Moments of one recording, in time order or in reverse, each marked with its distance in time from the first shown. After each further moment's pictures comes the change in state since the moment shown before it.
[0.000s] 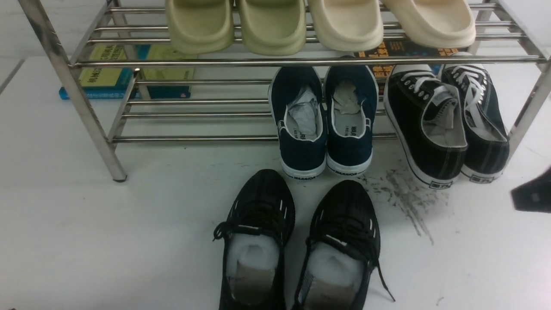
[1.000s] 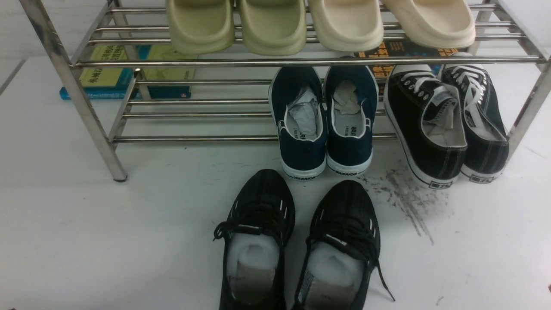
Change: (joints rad) right arm -0.111 -1.113 0.942 0.298 -0.586 0.639; left arm 0.000 0.000 0.000 0.000 0.000 0.000
